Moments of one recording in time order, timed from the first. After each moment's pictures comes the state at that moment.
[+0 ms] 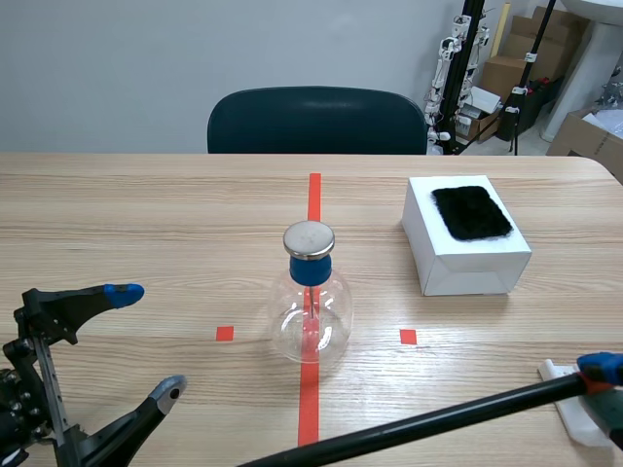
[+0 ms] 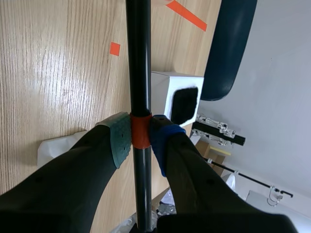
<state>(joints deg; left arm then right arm) 6.4 -27.8 14.8 47.6 23.5 -33.0 -81.4 -68.5 14.4 25.3 133.8 -75.6 14.5 36.4</state>
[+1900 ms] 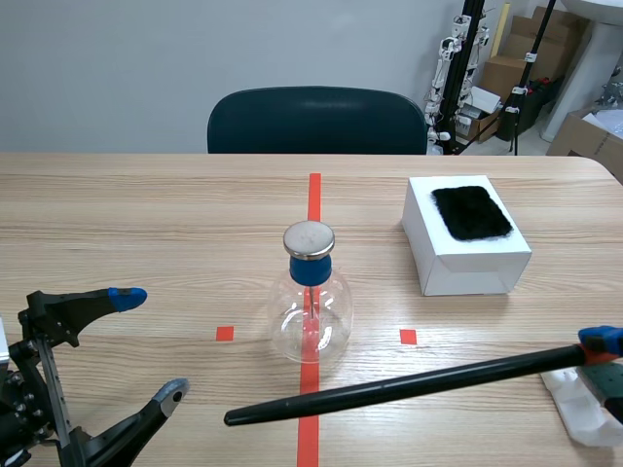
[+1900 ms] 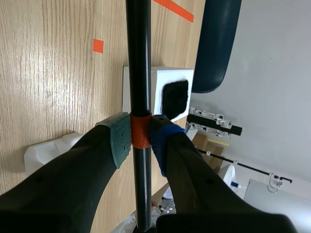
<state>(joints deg) 6.4 -27.8 14.8 47.6 23.5 -33.0 -79.5 -66.8 14.3 25.3 133.7 -71.8 15.0 34.8</state>
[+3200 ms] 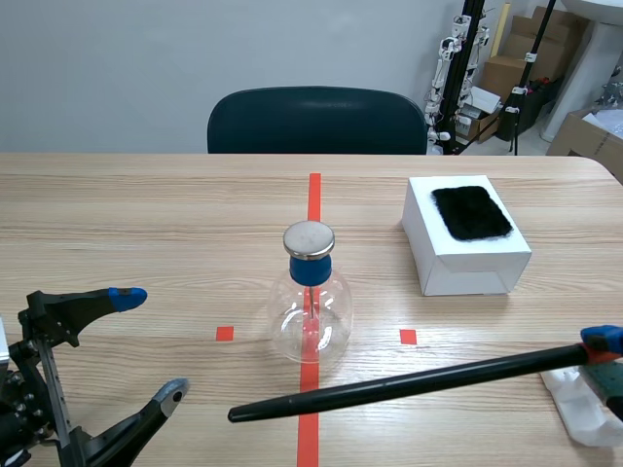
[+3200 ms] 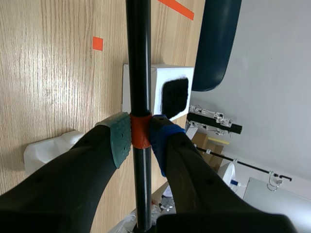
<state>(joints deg) 6.4 -27.8 14.8 47.6 23.5 -33.0 -79.5 -66.8 14.3 25.3 133.7 -71.8 15.0 34.4</state>
